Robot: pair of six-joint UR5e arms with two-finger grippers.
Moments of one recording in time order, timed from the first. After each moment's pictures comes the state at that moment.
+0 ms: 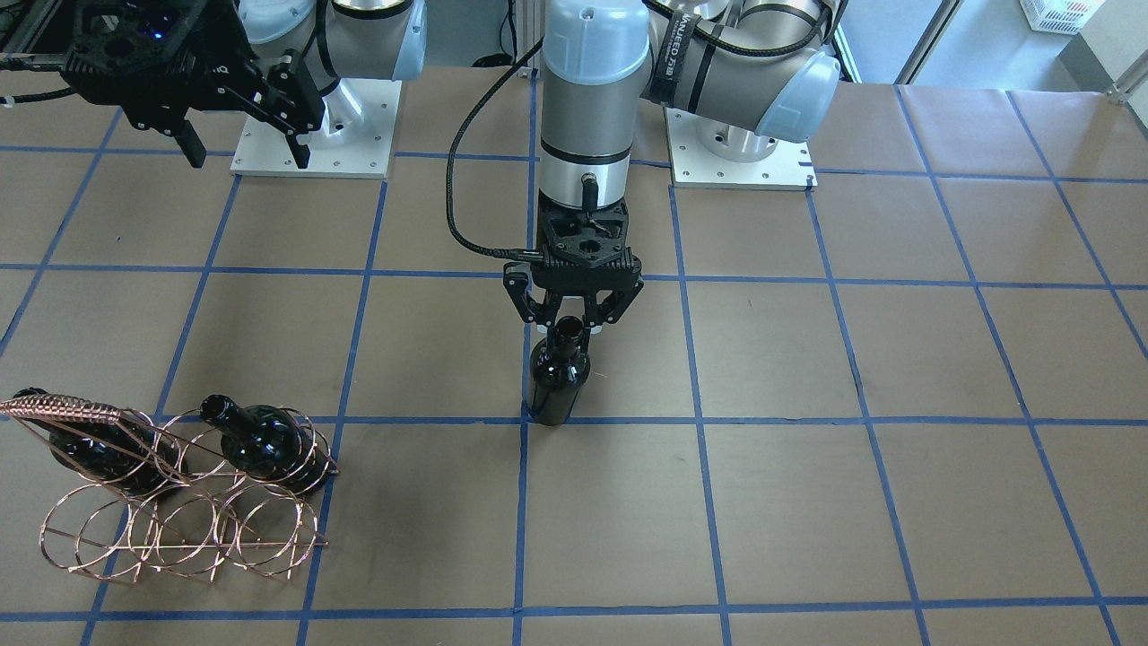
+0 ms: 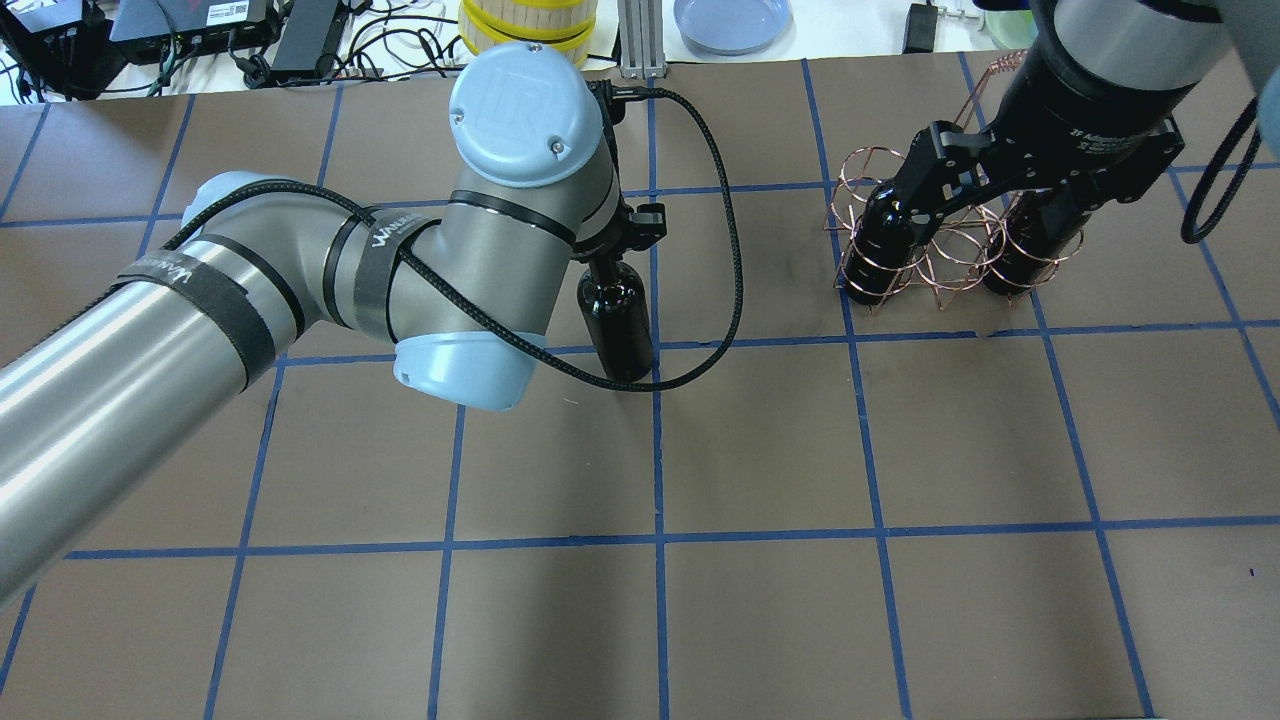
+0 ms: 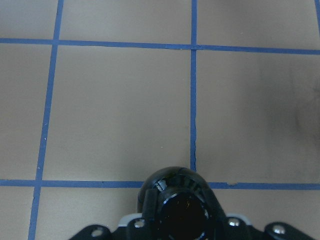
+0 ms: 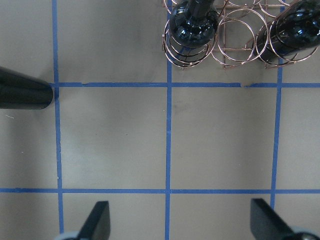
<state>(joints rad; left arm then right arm) -1.95 -1.77 -1.75 -0.85 1.67 -0.40 1.56 -1.69 1.58 -1.51 -1.56 -0.03</state>
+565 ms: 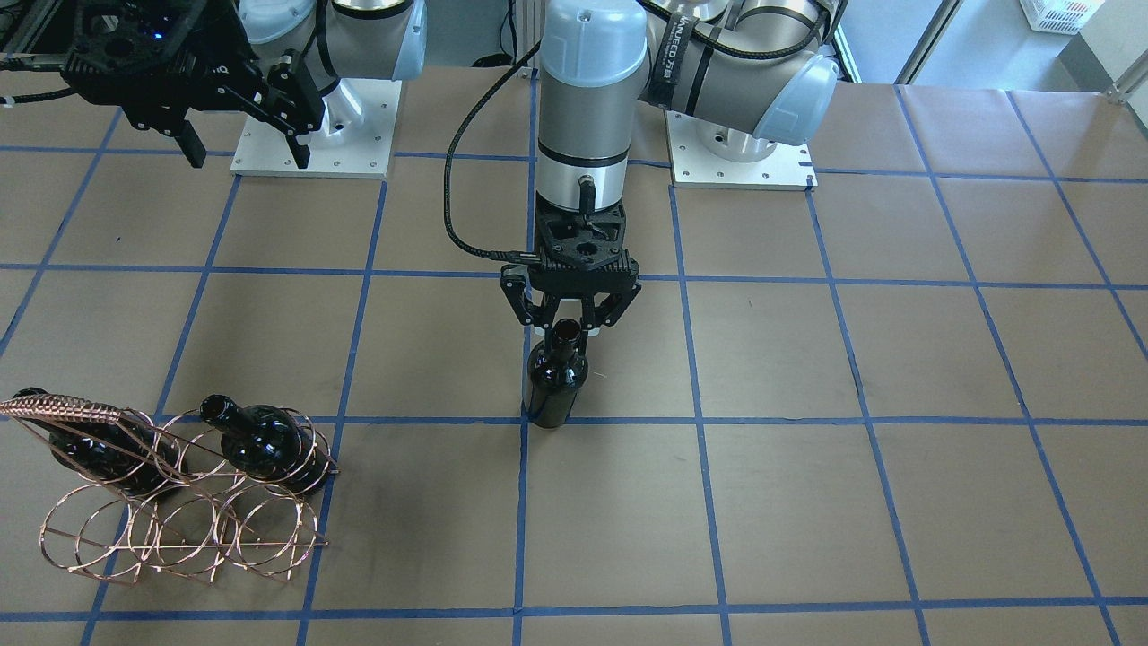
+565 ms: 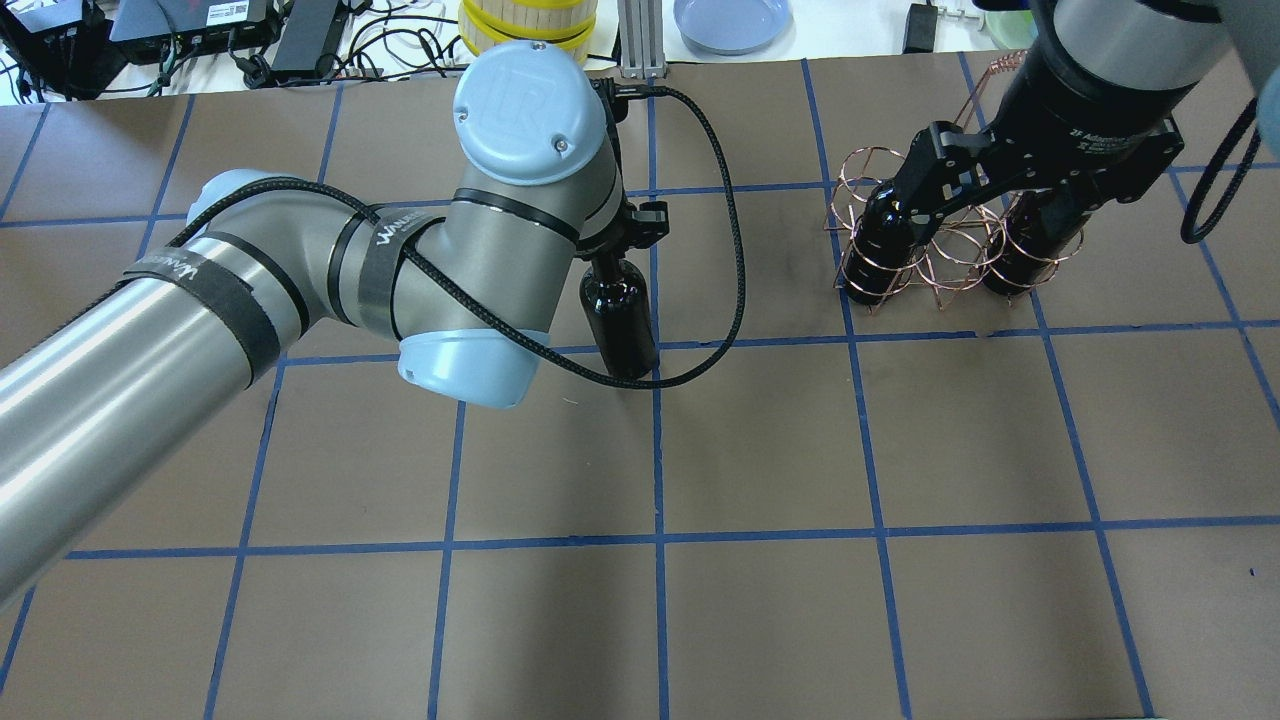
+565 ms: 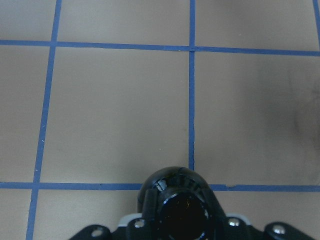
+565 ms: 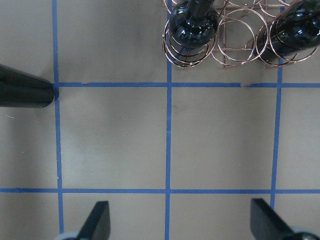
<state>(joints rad) -1.95 -1.78 -1.75 -0.84 1.67 -0.40 1.56 -1.69 1.58 -1.51 -1.56 -0.03</state>
